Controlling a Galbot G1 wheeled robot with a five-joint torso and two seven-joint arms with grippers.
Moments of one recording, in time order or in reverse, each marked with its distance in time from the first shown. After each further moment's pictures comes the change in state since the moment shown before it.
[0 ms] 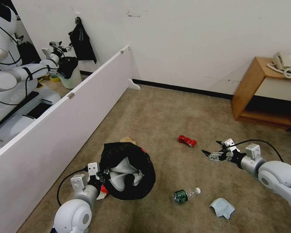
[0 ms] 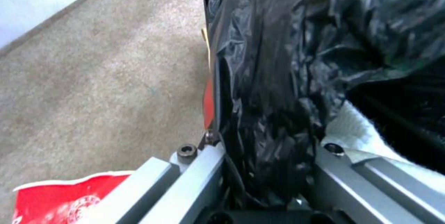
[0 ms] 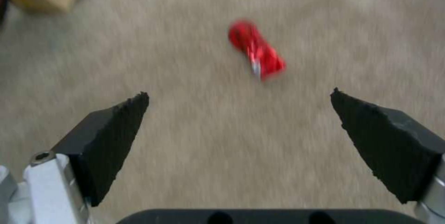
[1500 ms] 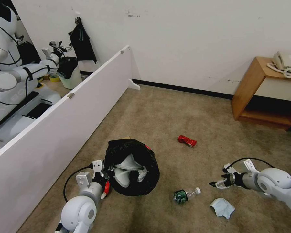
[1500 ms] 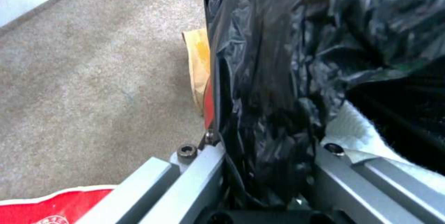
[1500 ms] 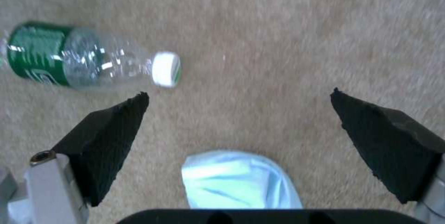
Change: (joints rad) left arm -0.042 -0.009 0.020 0.048 -0.006 -0.023 0.040; right arm 0.197 -0.023 -0.378 -0.181 0.163 -0.251 -0.111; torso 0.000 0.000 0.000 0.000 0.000
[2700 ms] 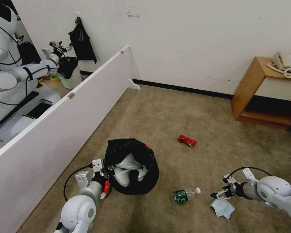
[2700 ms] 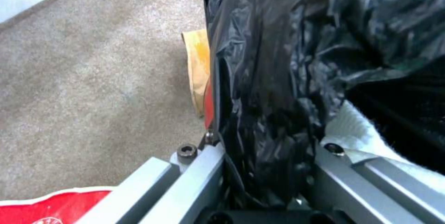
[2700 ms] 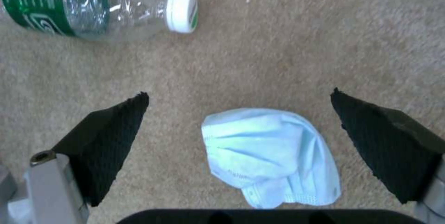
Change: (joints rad) left arm -0.005 -0.012 -0.004 0.010 -0.002 -0.004 0.006; right arm -0.030 -0.010 -0.042 0.008 0.021 -0.014 -0.003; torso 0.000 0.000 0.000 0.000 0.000
